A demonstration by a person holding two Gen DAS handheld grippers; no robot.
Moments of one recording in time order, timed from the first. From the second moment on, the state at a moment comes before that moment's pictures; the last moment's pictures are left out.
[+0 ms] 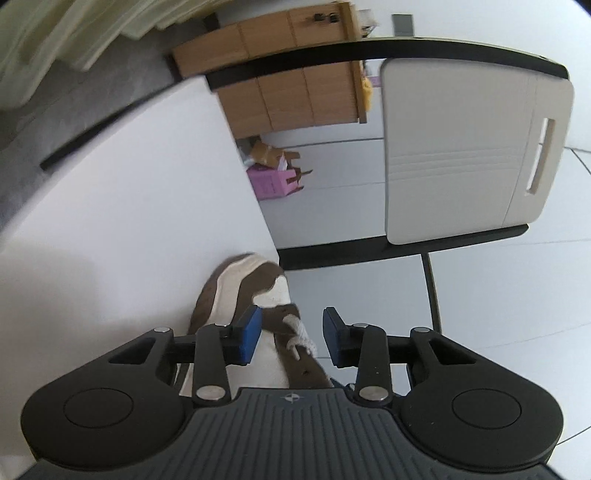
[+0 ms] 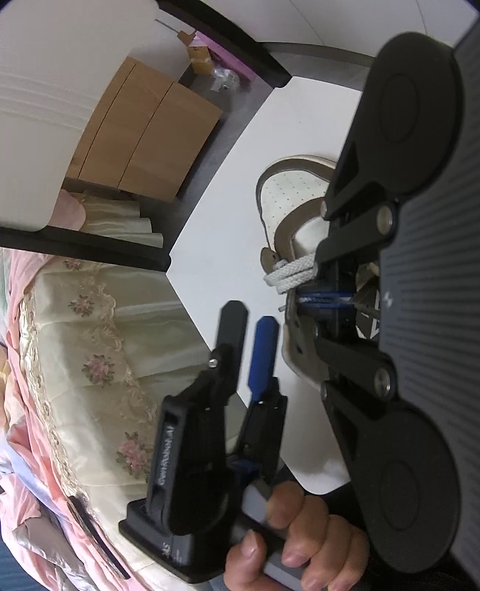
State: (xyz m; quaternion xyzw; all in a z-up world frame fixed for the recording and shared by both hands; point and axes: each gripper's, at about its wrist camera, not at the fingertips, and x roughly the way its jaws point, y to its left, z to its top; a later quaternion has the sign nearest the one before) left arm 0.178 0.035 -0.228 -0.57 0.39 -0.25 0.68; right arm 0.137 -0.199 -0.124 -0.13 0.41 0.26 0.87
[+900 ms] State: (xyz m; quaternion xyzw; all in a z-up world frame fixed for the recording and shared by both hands) left arm 0.175 0.021 -0.217 -0.52 0.39 -0.27 0.71; right arm 0.136 -0.174 -0.086 -0.26 0.41 0.36 0.80
